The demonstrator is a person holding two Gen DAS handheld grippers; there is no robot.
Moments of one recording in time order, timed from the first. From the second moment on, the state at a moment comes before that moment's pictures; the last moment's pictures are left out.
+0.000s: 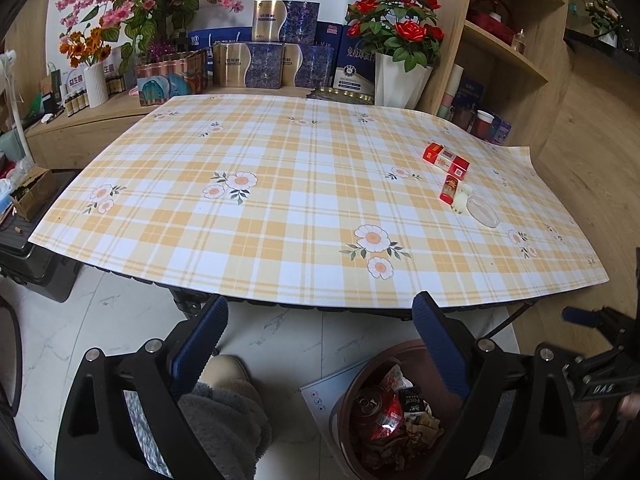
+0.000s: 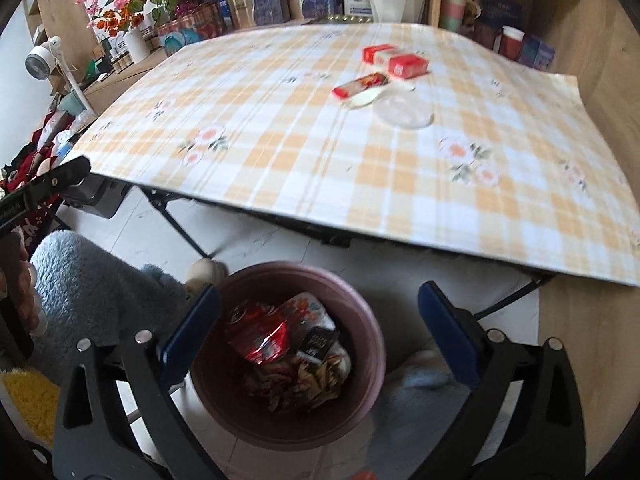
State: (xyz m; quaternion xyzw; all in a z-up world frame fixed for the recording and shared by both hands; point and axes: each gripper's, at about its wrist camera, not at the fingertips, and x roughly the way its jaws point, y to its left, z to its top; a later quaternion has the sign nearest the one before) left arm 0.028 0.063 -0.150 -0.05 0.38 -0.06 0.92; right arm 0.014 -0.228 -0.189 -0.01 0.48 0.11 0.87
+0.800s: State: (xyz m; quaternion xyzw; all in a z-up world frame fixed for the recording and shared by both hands) left arm 0.069 0.071 -0.145 -0.03 0.37 -0.02 0.93; right arm 0.082 -0.312 -0.191 0.06 0.48 0.03 0.88
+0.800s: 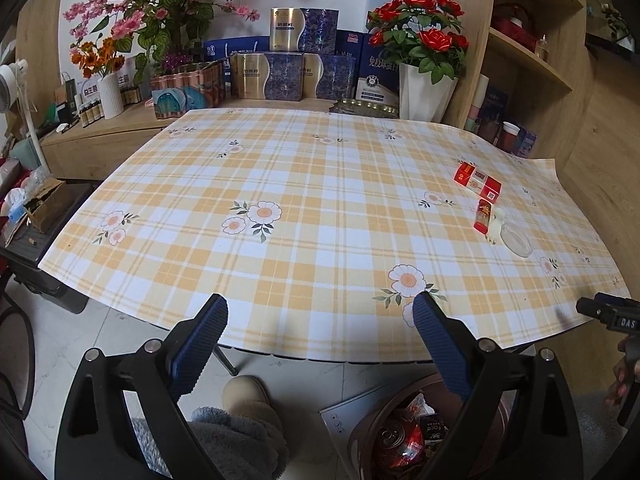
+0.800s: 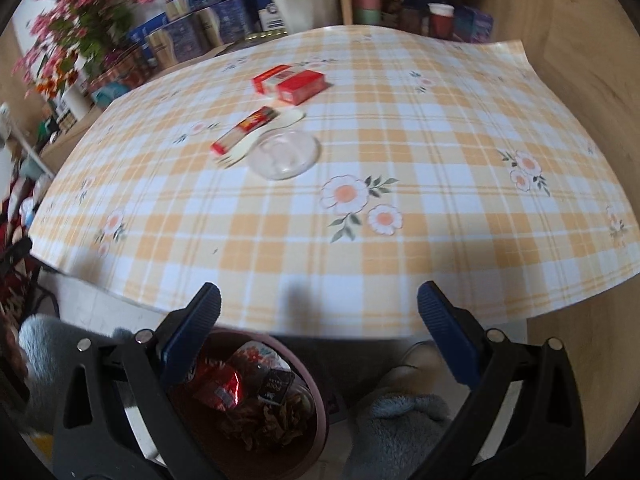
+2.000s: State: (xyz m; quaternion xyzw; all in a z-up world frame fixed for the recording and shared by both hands) left arm 0.190 -0.007 -0.158 -0.07 0.43 -0.18 0.88; right arm 0.215 -0.271 -0.216 -0.02 0.48 0.11 0.87
